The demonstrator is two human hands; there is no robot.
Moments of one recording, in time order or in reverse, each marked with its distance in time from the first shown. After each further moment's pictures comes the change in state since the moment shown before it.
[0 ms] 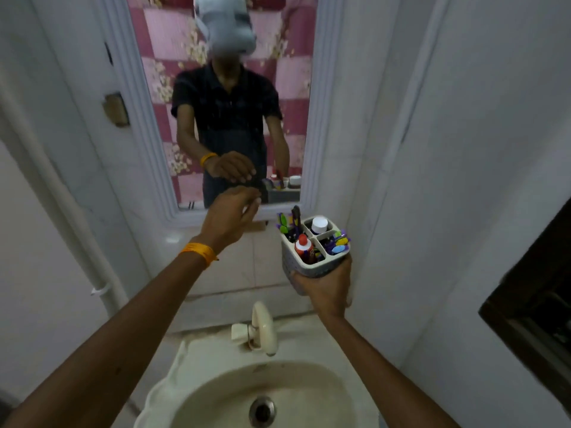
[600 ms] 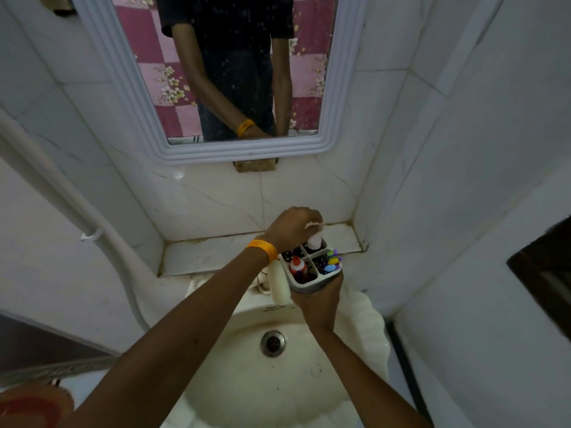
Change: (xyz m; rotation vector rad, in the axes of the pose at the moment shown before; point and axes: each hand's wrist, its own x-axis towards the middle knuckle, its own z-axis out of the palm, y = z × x) left_hand -0.066 0.011 0.163 -0.157 -0.572 -0.024; right_hand -0.099 0.148 0.007 -0.160 -0.066 0.262
